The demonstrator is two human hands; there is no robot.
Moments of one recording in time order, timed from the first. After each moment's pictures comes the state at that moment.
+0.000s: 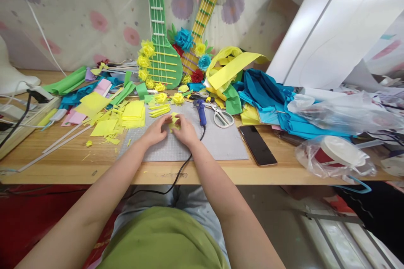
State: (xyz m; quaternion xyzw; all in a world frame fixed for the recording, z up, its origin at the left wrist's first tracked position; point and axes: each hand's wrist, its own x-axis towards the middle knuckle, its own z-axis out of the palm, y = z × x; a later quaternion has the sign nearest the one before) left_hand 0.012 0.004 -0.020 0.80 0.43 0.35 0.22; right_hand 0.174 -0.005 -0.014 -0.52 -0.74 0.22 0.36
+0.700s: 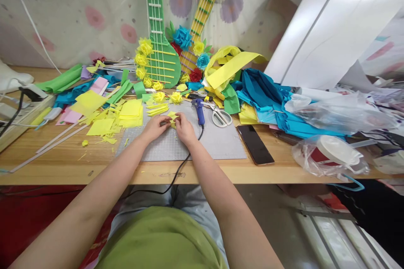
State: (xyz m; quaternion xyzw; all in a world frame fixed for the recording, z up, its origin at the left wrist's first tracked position) left_hand 0.021 0.015 -0.008 0.79 0.50 0.30 0.17; right_hand 0.174 0.000 -0.017 -0.53 -0.68 0.29 0.41
